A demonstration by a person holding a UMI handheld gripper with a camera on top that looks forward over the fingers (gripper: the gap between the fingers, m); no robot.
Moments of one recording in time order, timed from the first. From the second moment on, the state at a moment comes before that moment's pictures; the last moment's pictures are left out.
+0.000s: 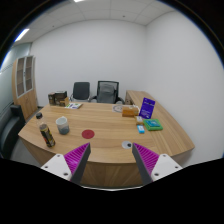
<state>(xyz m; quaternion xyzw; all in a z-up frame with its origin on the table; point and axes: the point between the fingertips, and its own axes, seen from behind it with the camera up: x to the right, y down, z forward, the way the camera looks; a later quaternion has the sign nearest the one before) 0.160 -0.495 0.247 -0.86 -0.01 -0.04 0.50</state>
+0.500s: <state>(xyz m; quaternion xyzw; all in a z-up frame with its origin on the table) 0.007 -0.502 0.148 -0.90 -0.05 0.00 0.44</state>
